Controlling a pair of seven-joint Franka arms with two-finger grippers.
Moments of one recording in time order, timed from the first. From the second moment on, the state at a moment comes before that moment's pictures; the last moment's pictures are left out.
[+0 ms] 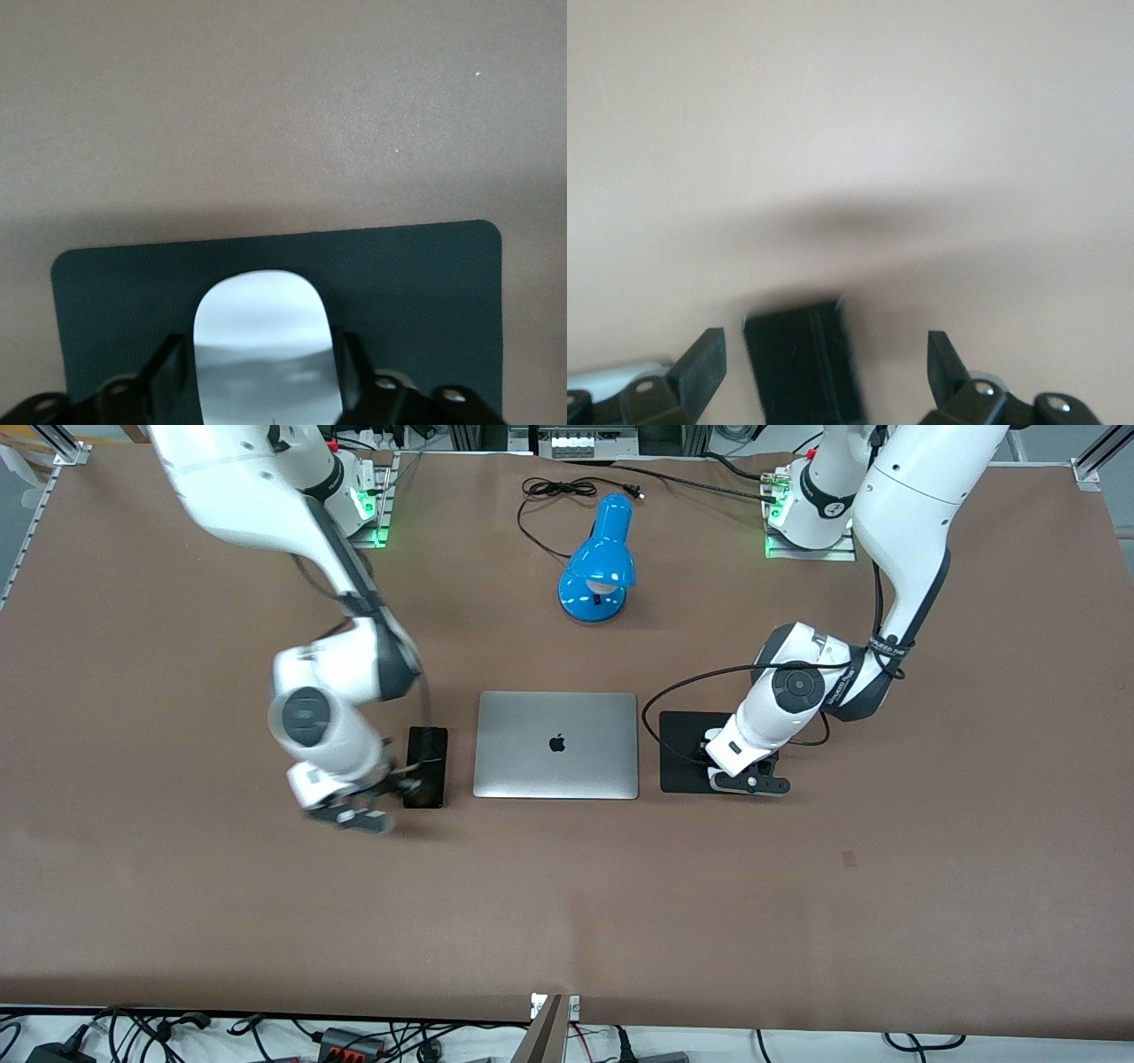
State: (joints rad) left arm -0.12 0.57 -0.25 -2.01 0.16 2.60 -0.41; right arm 0.36 0.58 -0.08 -1.63 0.02 2.31 0.54
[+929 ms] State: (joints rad) left arm -0.04 0.30 -0.25 -1.63 0.17 1.76 -0.21; right arm 0.09 0.18 -0.15 -1.50 0.02 1.77 0.29
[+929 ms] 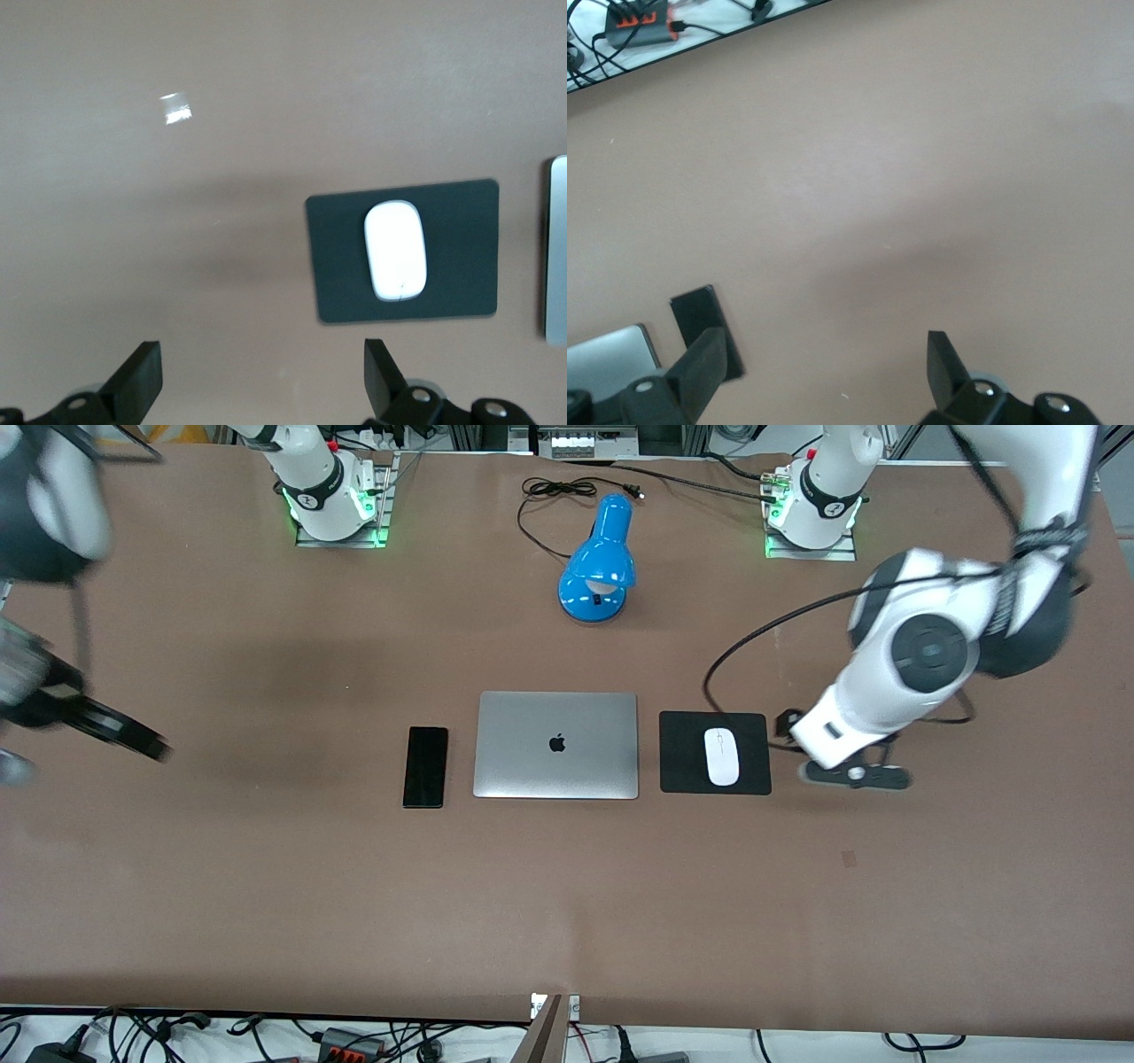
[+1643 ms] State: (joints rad) left arm -0.01 0.07 -0.01 -1.60 -0.04 1.60 0.03; right arm 0.05 0.06 -0.13 -1.62 0.02 1.70 0.21
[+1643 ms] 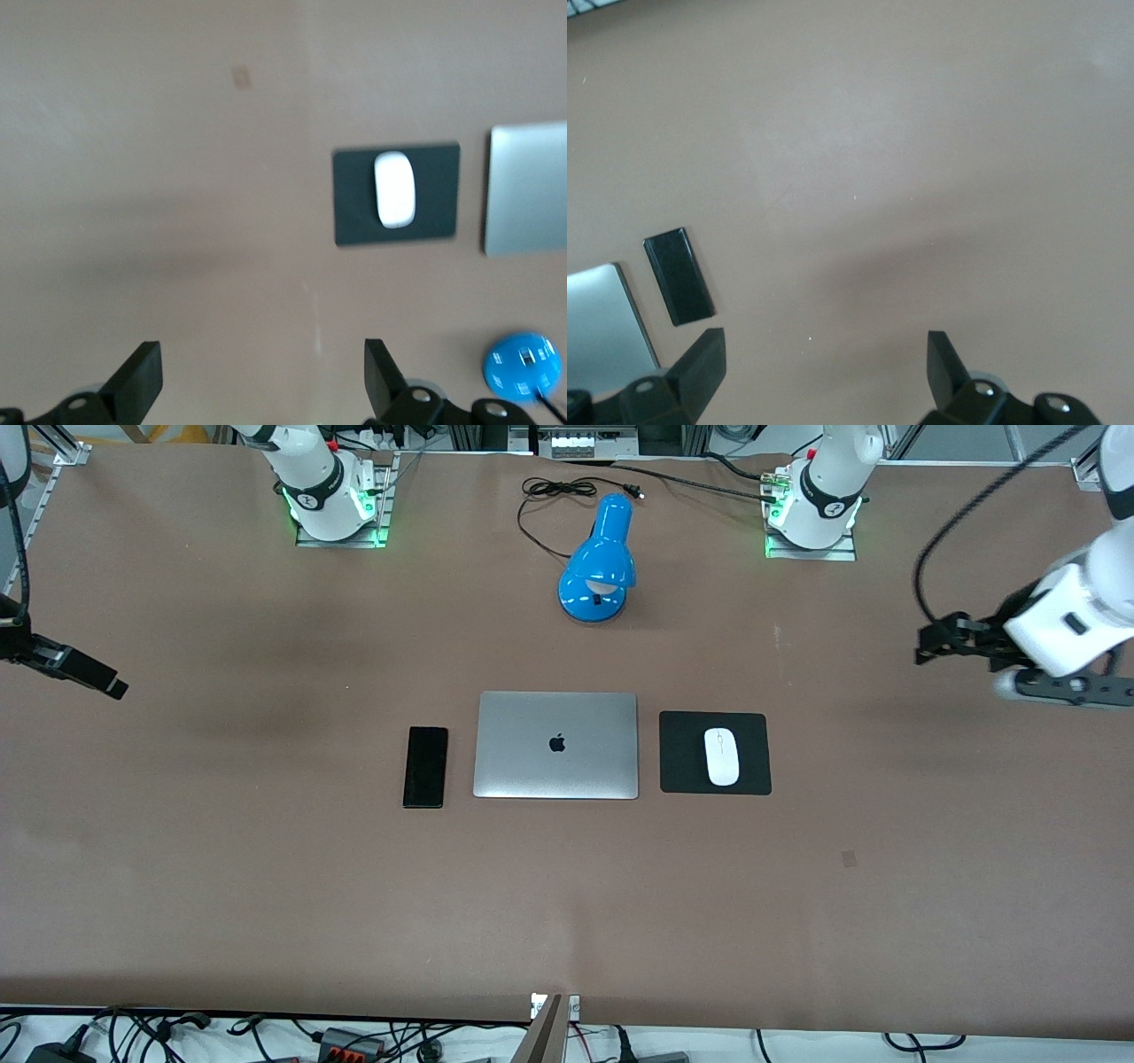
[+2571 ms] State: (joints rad) left arm -0.06 -0.06 0.03 -1.76 0.01 1.67 0.03; right arm 0.05 0.03 -0.14 -1.64 0.02 1.66 0.00
